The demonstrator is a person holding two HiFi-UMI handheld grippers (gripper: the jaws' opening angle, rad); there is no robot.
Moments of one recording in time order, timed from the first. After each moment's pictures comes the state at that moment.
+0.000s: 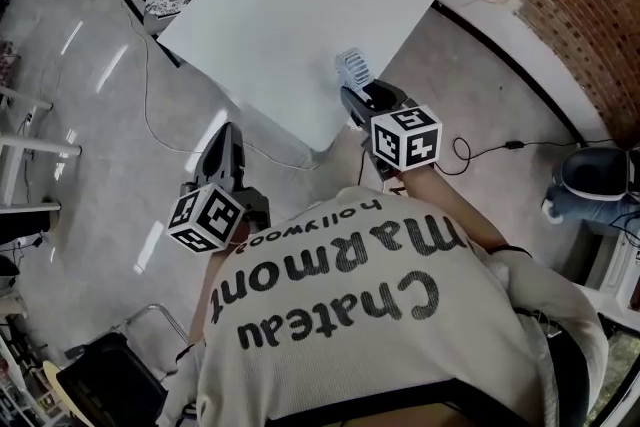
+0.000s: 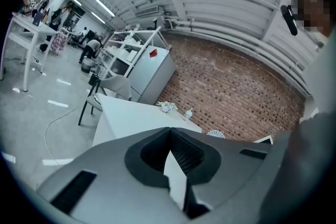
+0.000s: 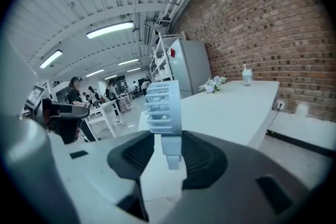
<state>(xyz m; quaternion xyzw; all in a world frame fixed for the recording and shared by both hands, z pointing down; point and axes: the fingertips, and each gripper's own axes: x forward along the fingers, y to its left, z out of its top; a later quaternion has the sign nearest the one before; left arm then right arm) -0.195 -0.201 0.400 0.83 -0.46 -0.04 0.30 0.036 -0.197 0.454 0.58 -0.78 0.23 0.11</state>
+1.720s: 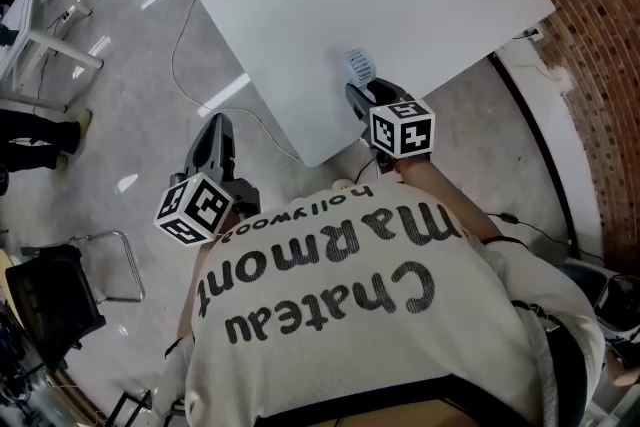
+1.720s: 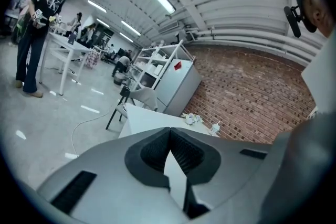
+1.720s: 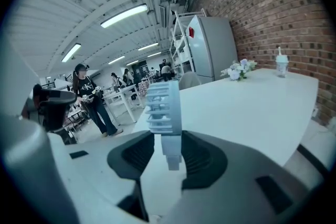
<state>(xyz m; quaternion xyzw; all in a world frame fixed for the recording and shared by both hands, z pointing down) -0.205 -0.205 0.400 0.73 -0.62 -0.07 0.29 0.040 -0.283 0.506 0.44 -0.84 0.25 0.18</state>
